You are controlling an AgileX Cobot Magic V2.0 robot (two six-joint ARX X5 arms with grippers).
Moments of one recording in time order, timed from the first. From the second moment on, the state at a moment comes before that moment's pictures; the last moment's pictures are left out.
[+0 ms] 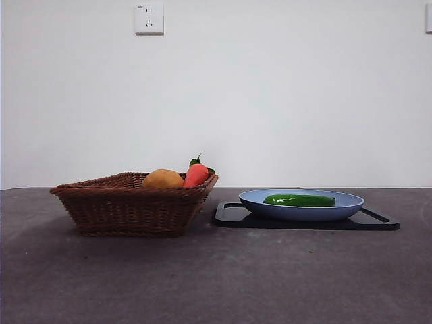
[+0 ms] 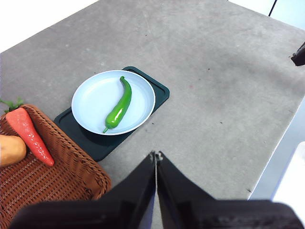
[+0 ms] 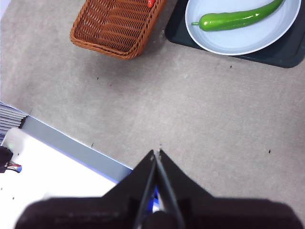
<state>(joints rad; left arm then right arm) -0.92 1.17 1.41 -0.78 -0.08 -0.03 0.21 0.92 1.33 -1.33 -0.42 0.00</state>
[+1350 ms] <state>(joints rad) -0.05 0.32 0.35 0.15 -0.10 0.09 0.21 0.92 1.33 -1.33 -0.42 0.00</state>
